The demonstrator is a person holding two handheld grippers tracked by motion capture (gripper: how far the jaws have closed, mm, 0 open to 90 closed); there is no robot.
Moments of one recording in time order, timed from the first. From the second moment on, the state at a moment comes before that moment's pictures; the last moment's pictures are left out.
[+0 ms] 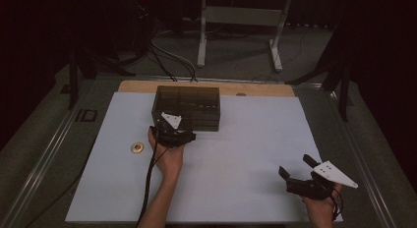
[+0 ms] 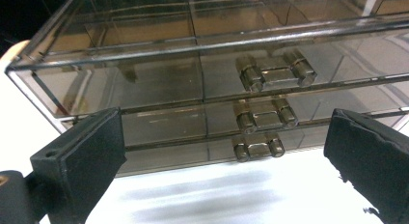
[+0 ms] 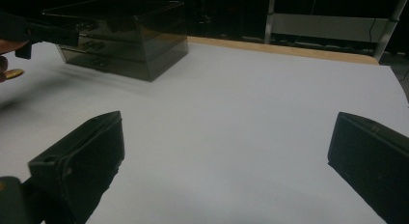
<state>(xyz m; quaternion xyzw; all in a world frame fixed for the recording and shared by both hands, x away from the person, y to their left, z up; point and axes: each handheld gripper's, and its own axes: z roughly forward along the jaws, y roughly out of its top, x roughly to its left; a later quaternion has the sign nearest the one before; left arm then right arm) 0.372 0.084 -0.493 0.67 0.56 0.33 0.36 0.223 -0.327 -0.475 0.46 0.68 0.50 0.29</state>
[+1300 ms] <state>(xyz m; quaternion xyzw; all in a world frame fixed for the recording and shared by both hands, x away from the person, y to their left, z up) 0.378 0.051 -0.506 0.64 0.60 0.34 0.34 0.223 -0.331 -0.474 0.46 0.67 0.50 0.29</state>
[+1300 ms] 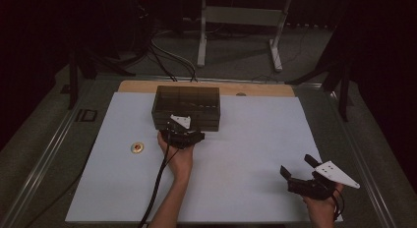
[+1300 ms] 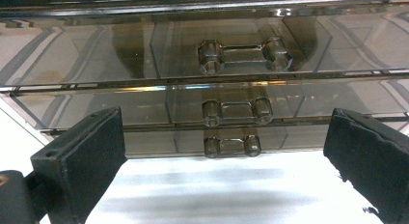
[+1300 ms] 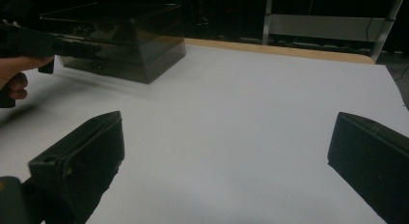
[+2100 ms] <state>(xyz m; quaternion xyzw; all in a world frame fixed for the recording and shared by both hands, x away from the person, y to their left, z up) 0.378 0.043 -0.507 0.62 0.62 0.35 0.33 0.223 -0.333 -0.474 0.47 0.67 0.50 0.29</state>
